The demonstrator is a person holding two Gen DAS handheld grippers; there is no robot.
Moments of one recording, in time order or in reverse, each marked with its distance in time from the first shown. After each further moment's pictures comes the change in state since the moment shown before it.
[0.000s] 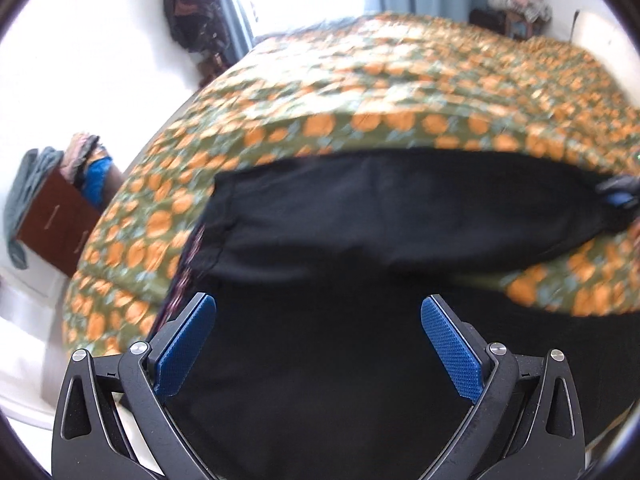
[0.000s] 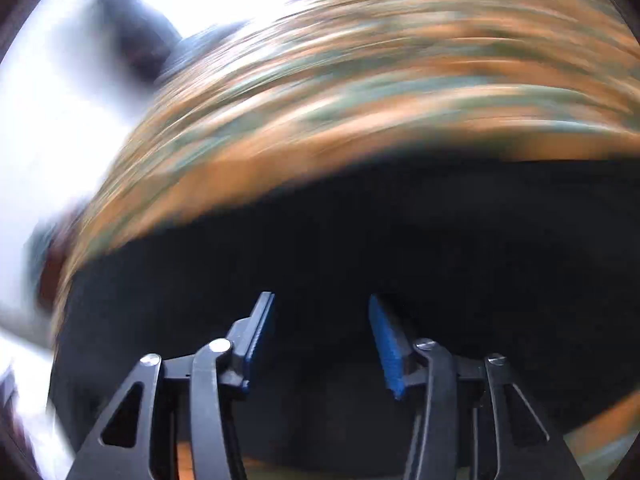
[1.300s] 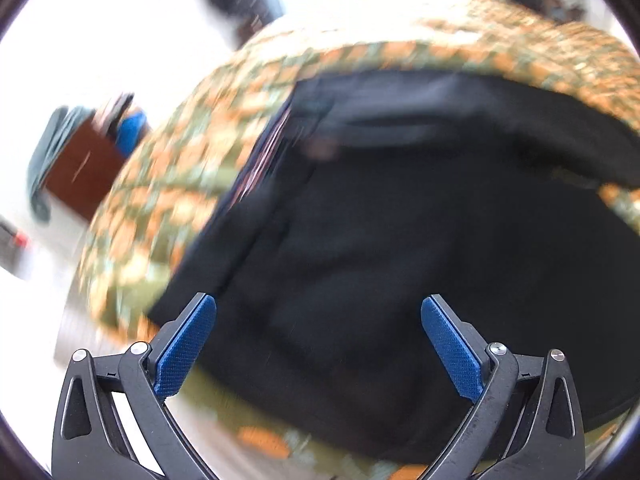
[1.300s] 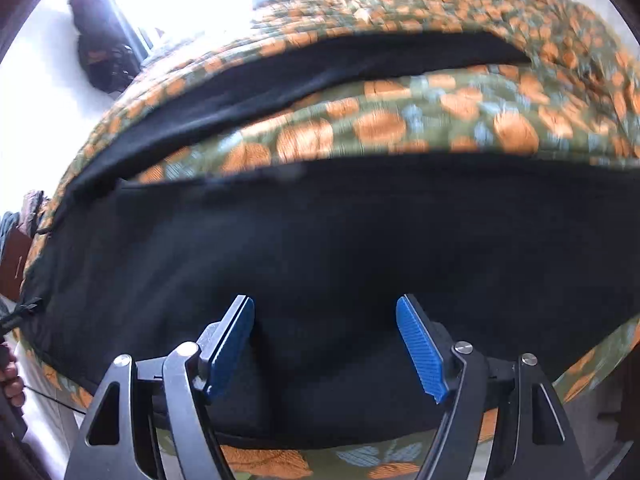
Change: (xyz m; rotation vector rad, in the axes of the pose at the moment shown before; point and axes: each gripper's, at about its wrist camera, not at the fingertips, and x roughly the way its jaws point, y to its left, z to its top) left arm 0.023 0.059 -0.086 -0.034 0.023 0.058; right arm -0.133 0.140 -0.351 -0.114 -0.020 -0.065
